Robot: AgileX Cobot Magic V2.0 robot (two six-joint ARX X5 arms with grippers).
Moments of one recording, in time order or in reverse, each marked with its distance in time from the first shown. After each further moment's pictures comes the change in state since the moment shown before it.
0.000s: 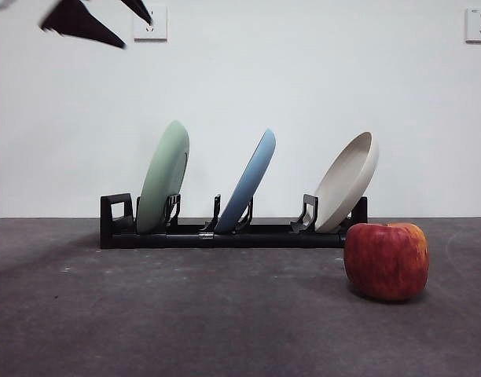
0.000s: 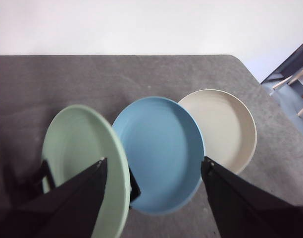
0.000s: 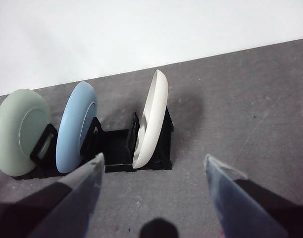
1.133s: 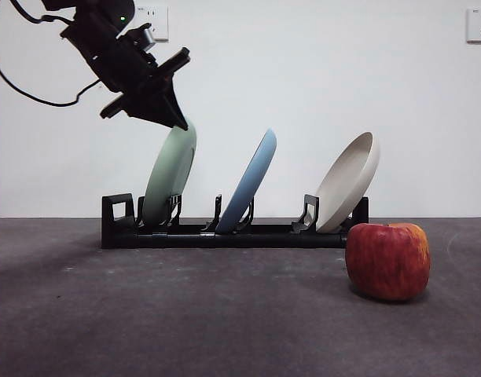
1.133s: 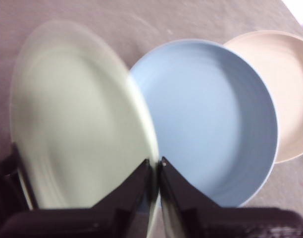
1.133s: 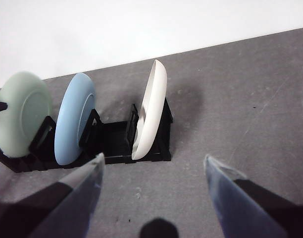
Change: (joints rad) left arm -0.109 0.296 0.064 0.061 -0.109 0.044; right arm 0.000 0.000 0.000 -0.034 0.001 0.000
